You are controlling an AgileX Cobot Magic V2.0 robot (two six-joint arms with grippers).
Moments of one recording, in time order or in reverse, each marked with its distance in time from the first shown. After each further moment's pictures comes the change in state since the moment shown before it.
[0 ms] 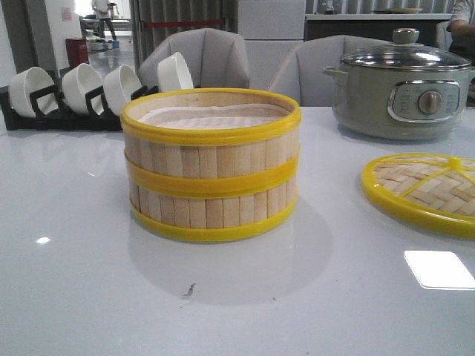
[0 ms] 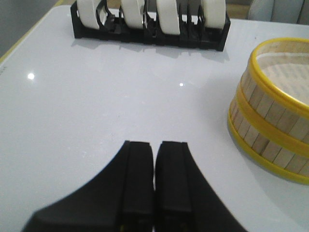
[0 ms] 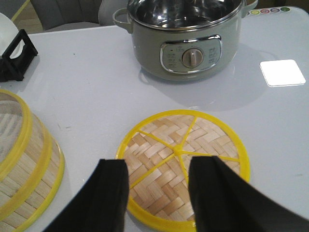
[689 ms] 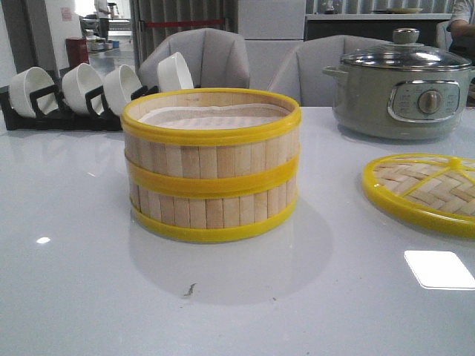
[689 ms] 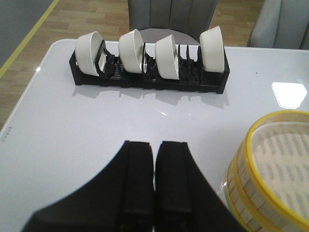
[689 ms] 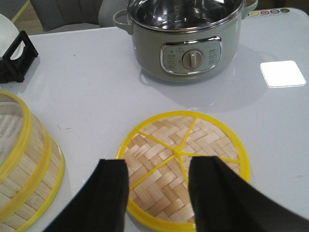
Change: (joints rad) left arm -0.004 0.507 -0.708 0.030 0.298 0.002; right arm 0.000 0.000 0.000 0.000 -0.004 0.000
